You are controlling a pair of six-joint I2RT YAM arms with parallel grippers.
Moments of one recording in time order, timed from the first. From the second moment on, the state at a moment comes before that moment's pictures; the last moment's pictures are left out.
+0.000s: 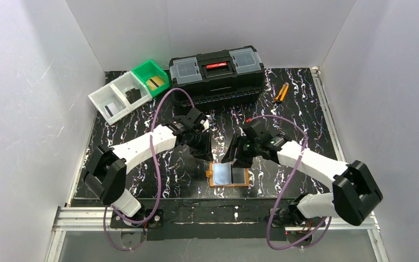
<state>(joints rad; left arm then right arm) -0.73 1.55 1.12 -0.68 0.28 -0.63 0.74 1.34 0.80 -0.42 -0.29 1.00</state>
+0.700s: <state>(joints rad) -0.84 1.83 1.21 -0.51 0.41 -0.75 0.58 1.24 0.64 -0.51 -0.28 0.90</state>
